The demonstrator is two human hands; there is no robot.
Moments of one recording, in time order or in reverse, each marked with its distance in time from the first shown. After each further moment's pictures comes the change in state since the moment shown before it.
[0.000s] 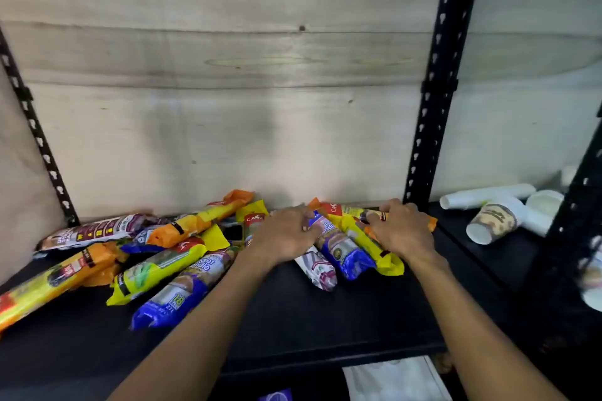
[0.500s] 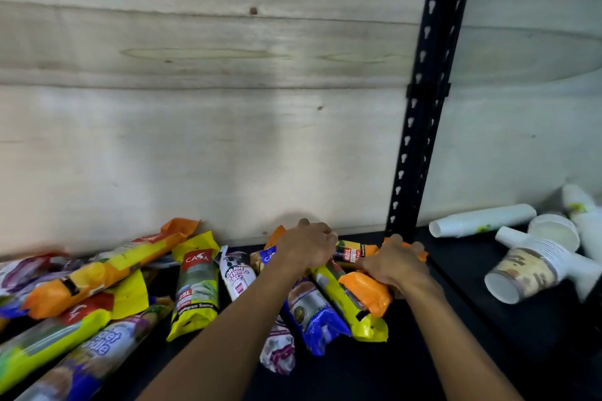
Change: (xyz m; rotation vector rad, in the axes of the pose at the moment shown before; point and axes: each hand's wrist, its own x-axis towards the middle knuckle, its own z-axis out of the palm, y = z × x) left_hand 0.146 0.046 0.091 0.122 -0.174 -0.053; right_hand 0.096 0.045 0.027 -0.036 -0.270 0.384
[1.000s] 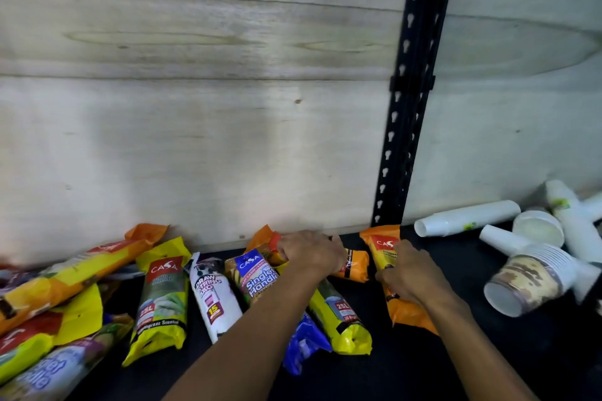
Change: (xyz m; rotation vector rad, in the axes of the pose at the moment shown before) left_hand 0.030 0.051 0.034 0.302 -0.036 -0.246; right_hand 0.020 0.050 -0.017 -0.018 0.042 -0.098
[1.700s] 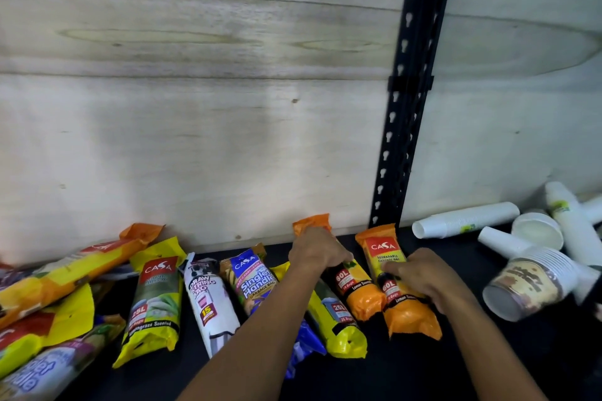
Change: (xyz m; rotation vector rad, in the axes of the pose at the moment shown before) left_hand 0.001 0.005 -0.002 -0.642 -0.097 -0.009; right_hand 0.015 0.017 -0.013 0.296 -0.099 0.082
